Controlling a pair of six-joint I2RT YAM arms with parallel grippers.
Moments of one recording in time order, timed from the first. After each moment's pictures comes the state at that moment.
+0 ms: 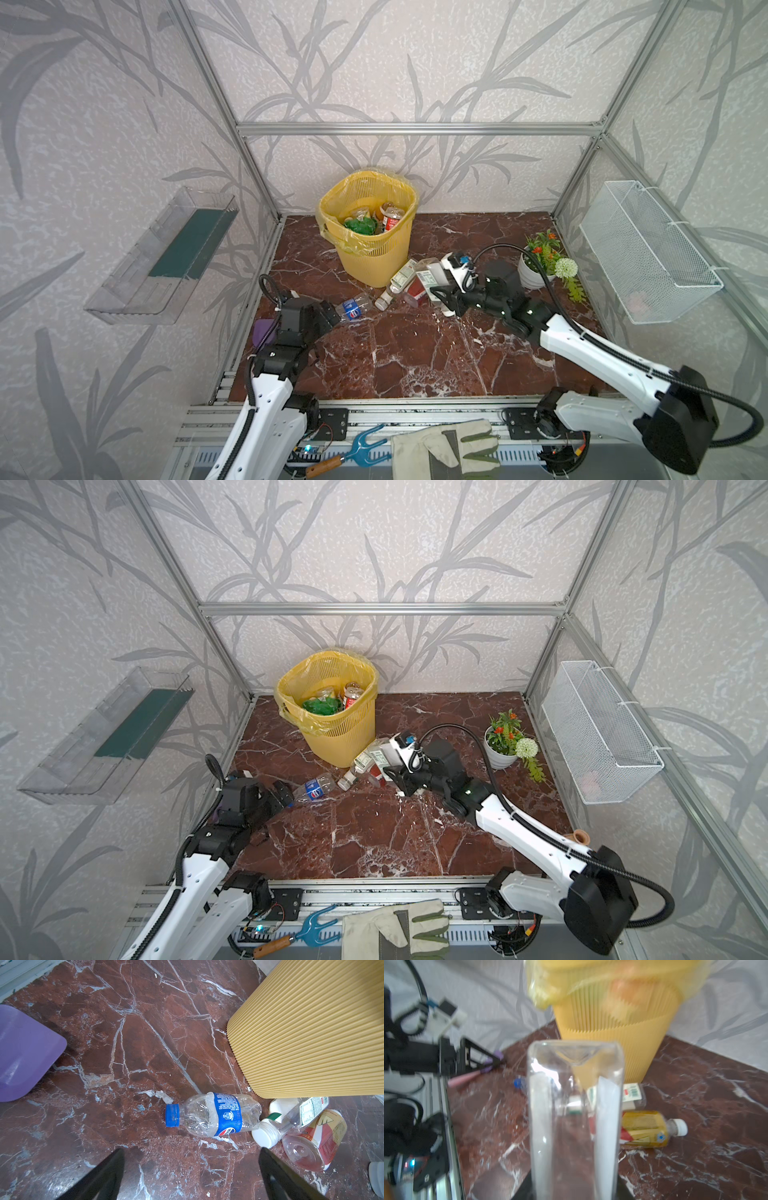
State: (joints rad) left arm -0.10 0.66 0.51 -0.60 -0.12 -0.73; right arm 0.65 1.14 0.81 -0.03 -0.28 0.10
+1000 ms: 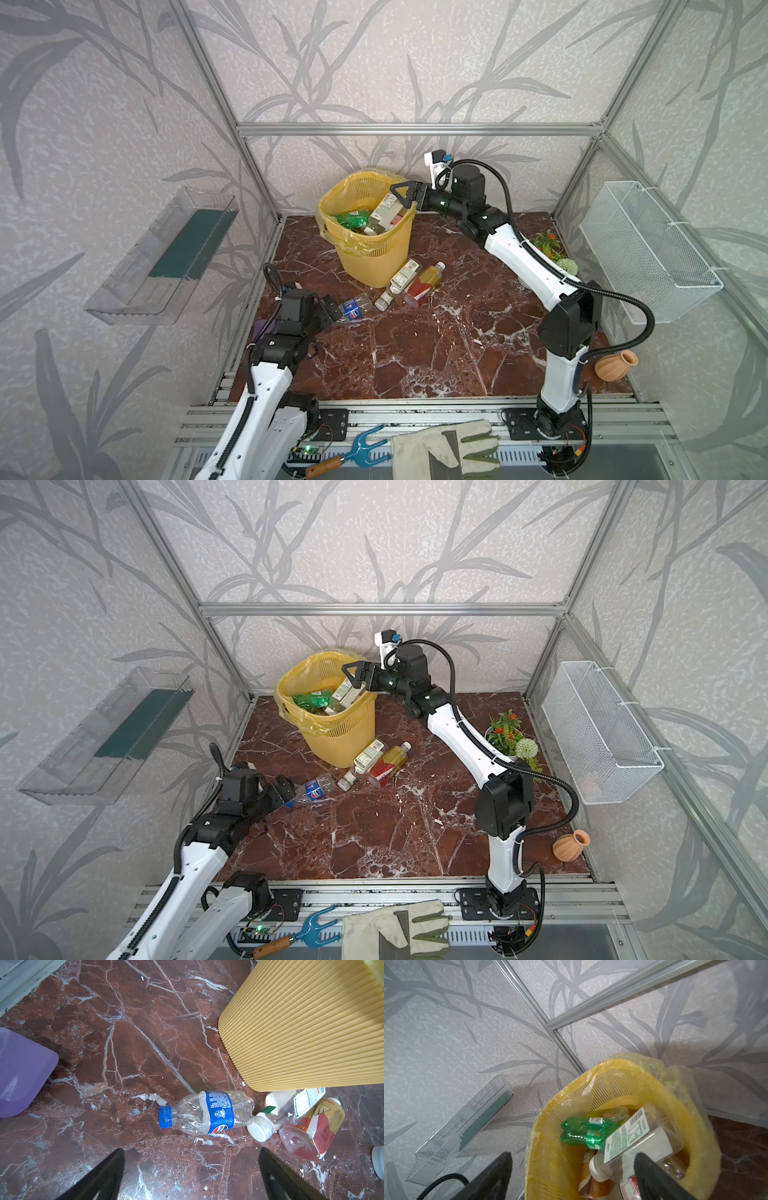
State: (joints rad) left arm -0.10 0.74 0.60 -0.65 -0.09 -0.63; right arm 0.53 1.92 1.94 -0.12 -0.42 0.57
